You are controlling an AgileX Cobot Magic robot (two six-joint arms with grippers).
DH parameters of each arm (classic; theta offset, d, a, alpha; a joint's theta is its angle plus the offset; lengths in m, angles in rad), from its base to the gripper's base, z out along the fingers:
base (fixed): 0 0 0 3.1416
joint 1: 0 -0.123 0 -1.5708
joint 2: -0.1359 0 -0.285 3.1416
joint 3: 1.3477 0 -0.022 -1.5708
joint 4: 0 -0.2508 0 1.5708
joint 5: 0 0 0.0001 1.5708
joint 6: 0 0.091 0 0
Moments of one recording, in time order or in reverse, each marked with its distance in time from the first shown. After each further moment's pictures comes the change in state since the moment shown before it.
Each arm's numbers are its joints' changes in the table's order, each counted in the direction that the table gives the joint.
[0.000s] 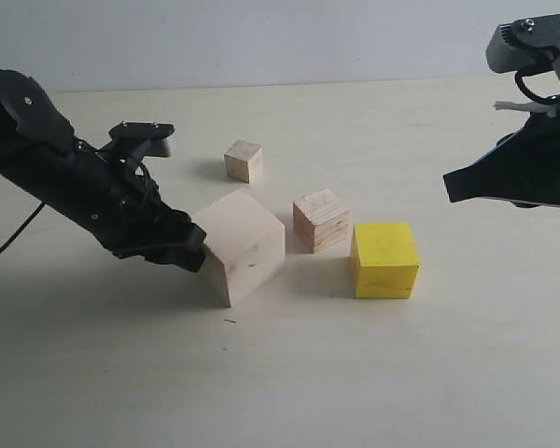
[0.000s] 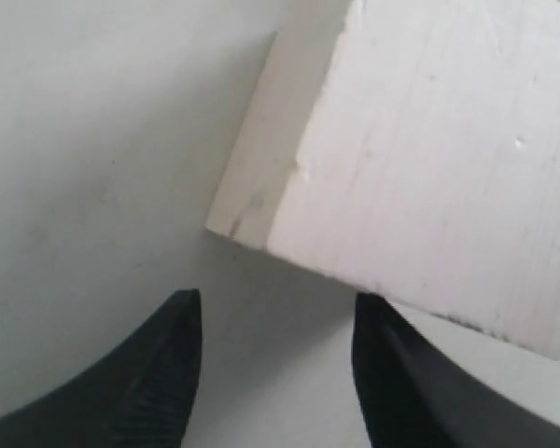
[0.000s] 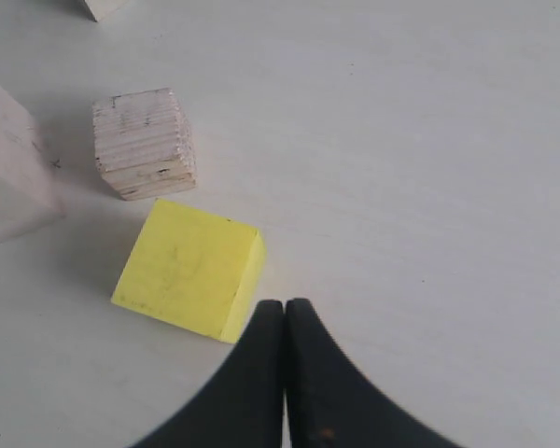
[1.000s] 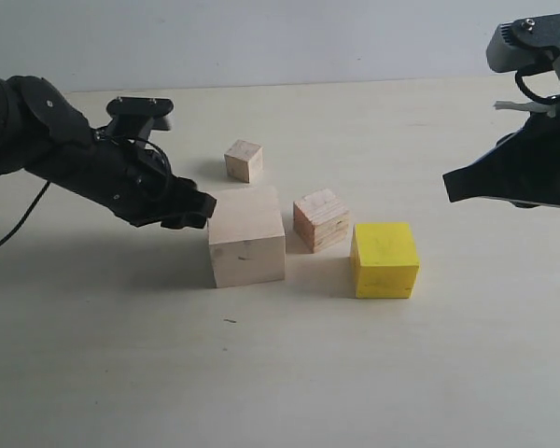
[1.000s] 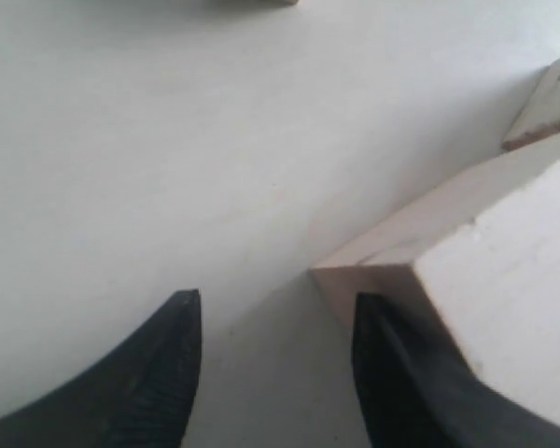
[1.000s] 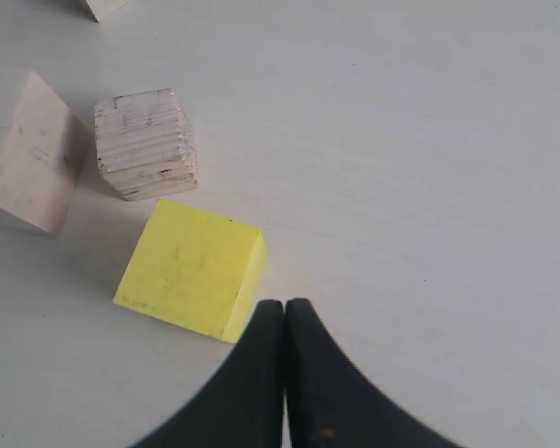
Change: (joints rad) left arm 0.000 -0.071 -0.049 0.058 -0.241 0.026; right arm 0.000 0.000 0.000 -0.002 0.000 0.000
